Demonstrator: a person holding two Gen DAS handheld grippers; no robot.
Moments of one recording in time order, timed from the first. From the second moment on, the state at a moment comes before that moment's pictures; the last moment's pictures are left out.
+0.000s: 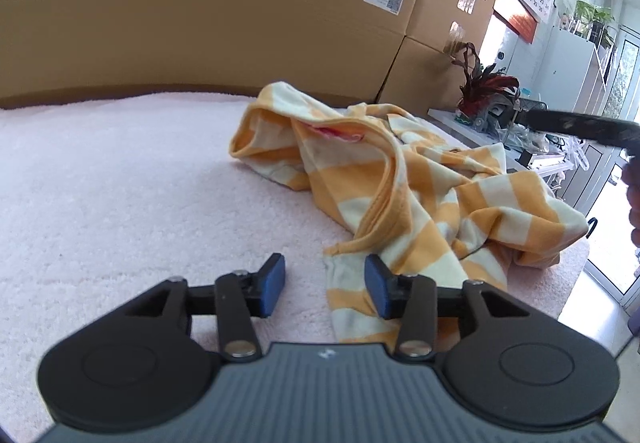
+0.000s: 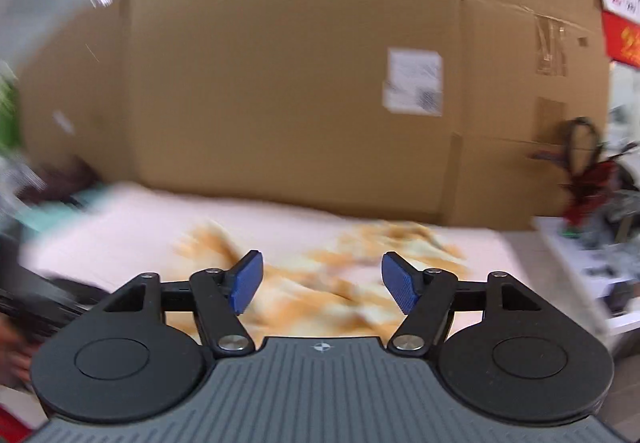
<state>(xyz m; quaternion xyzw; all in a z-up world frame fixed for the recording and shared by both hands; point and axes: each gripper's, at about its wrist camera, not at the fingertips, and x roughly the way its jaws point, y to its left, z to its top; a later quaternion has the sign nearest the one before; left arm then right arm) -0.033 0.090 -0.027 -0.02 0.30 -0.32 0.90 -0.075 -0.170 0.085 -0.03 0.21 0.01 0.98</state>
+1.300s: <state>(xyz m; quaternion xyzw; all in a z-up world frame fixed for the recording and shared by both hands) -0.043 0.137 -0.015 -0.10 0.35 -0.30 0.88 -0.070 -0.230 0.118 0.07 0.23 -0.08 0.97</state>
